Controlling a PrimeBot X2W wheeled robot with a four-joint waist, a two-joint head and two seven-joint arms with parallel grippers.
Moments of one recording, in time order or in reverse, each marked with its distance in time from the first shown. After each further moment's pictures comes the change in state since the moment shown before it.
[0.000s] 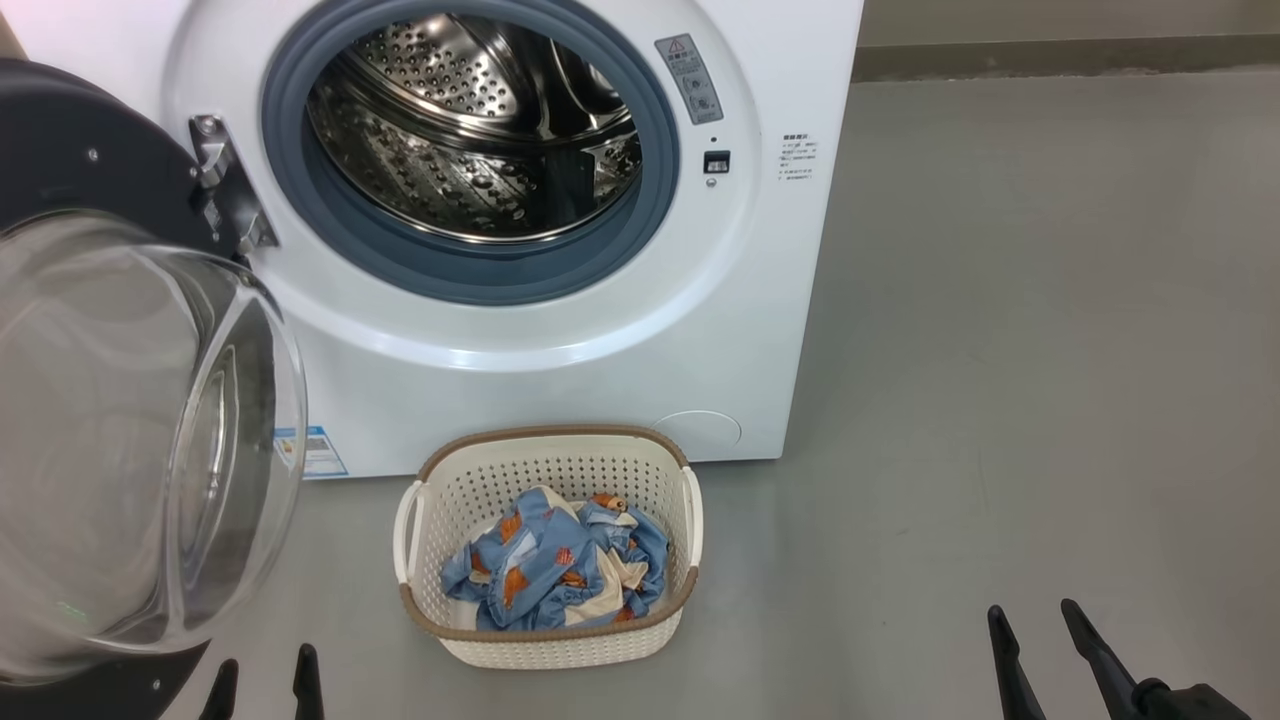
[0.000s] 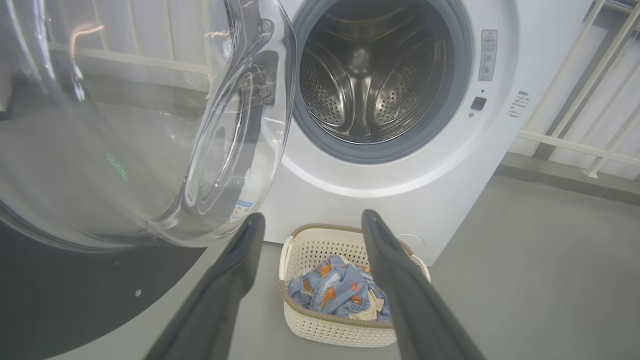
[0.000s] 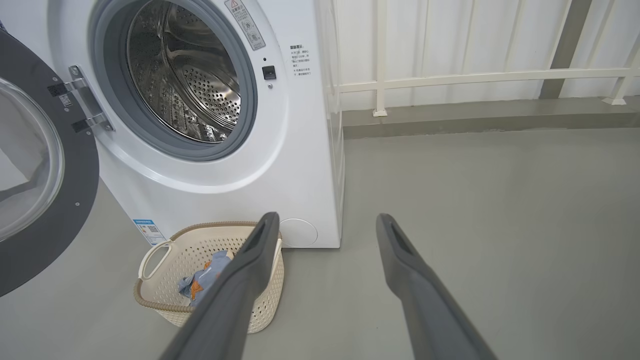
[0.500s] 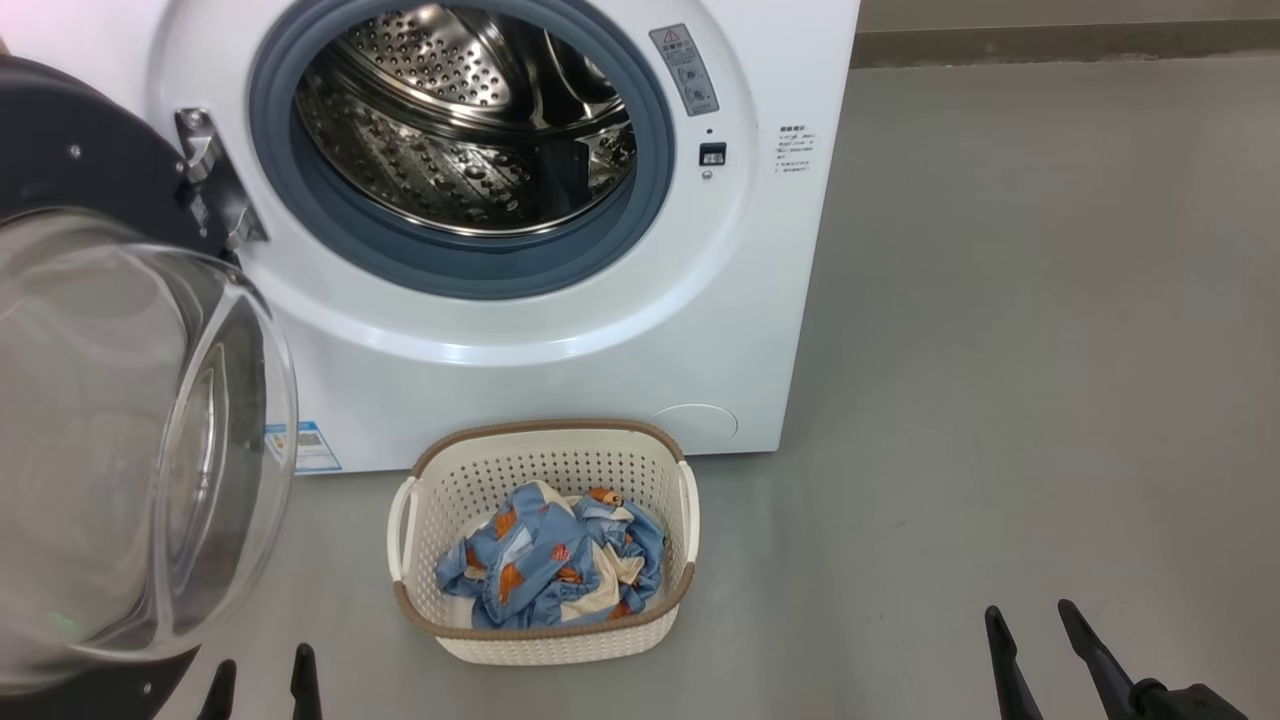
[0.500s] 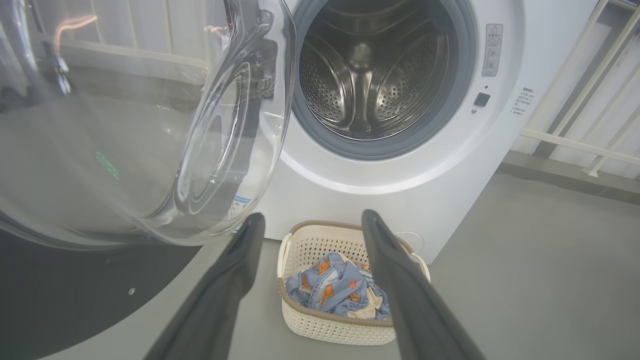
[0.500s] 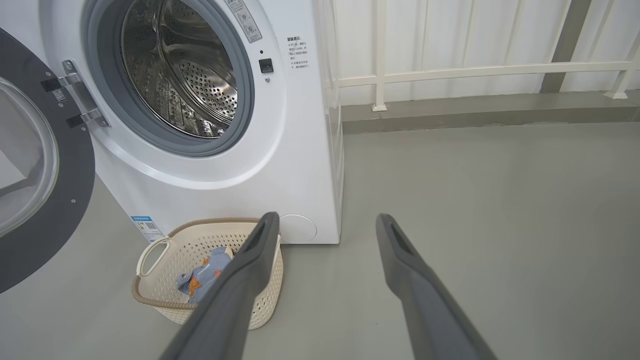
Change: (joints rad) left arm 0.000 0.000 0.002 0.000 -0.011 0.001 0.000; right arm 0.000 0.000 0.005 0.001 0.000 0.000 0.000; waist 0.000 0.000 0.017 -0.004
